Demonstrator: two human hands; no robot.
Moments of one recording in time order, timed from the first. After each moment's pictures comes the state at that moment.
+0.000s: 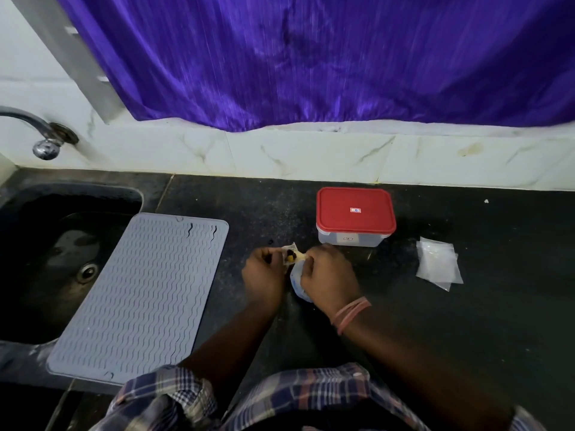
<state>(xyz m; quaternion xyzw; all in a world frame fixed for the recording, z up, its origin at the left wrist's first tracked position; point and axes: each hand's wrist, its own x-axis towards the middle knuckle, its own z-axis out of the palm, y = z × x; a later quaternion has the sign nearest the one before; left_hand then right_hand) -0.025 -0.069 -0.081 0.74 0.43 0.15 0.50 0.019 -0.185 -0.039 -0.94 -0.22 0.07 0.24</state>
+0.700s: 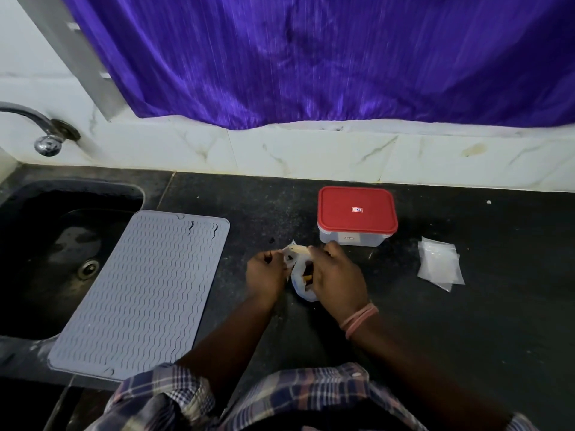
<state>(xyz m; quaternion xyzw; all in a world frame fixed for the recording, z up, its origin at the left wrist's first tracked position) -0.020 -0.064 -0.091 0.64 0.46 0.10 0.60 0.024 -0.207 -0.070 -0.91 -0.31 -0.05 0.26</state>
